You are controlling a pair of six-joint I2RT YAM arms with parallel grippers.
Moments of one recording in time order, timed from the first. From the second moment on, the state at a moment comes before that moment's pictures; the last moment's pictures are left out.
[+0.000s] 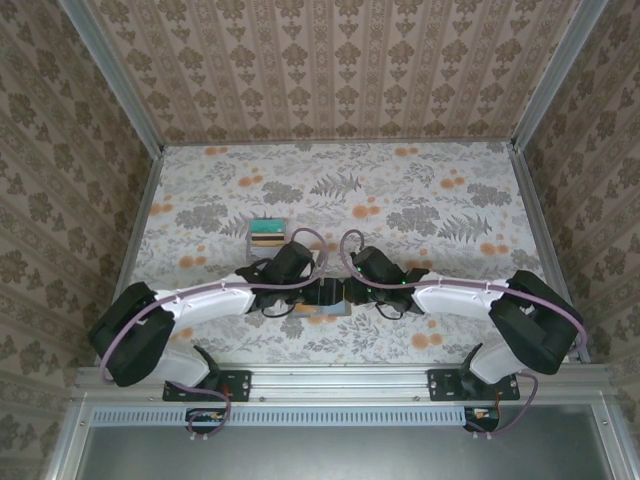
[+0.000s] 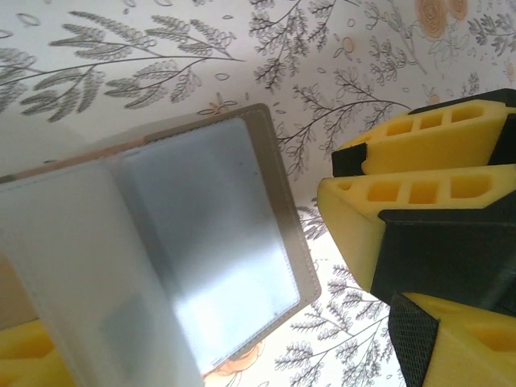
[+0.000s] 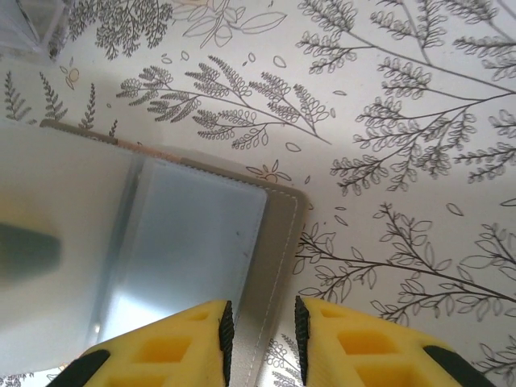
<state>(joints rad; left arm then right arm) -0.89 1.41 0.67 -0.14 0.26 -0.71 0.79 1.47 0.67 -0.10 0.02 0.60</state>
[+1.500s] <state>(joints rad) -0.64 1.25 0.47 -0.17 0.32 -0.69 0.88 1.68 0.74 0.13 -0.22 0.89</state>
